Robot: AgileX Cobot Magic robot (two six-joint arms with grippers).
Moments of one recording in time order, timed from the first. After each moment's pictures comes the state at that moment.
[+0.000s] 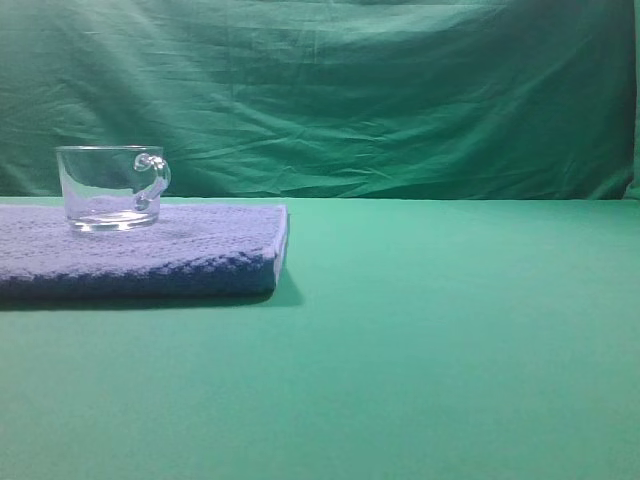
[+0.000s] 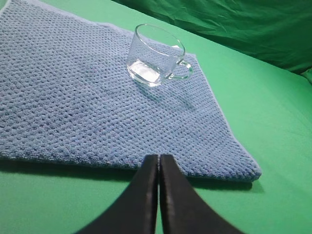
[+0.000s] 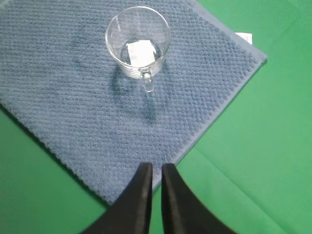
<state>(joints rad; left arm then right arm) -0.11 -0.02 -0.05 -0.37 0.45 -0.05 0.77 1.48 -1.55 -0.03 1.08 0.02</state>
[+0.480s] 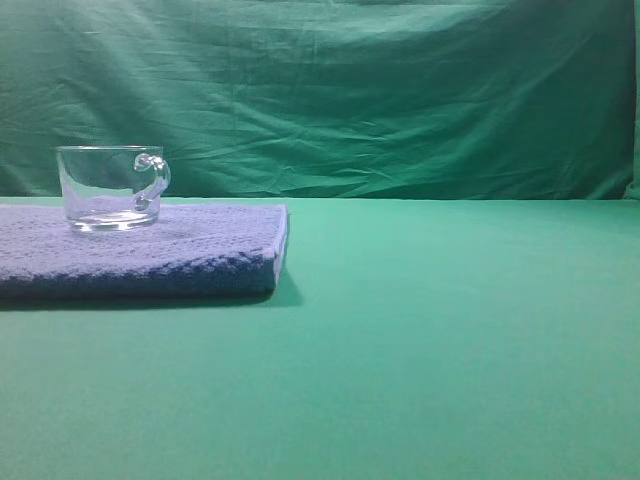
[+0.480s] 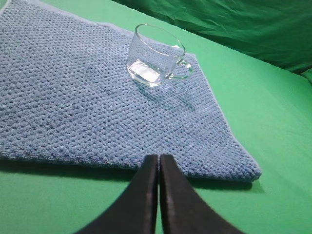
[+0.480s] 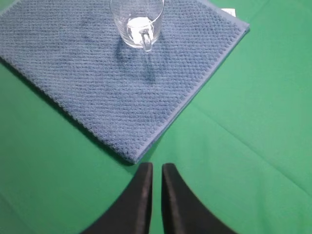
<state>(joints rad) -0.11 -0.02 -0.05 -0.37 0.45 -0.05 0.77 1.01 -0.87 -0.01 0.64 0.06</state>
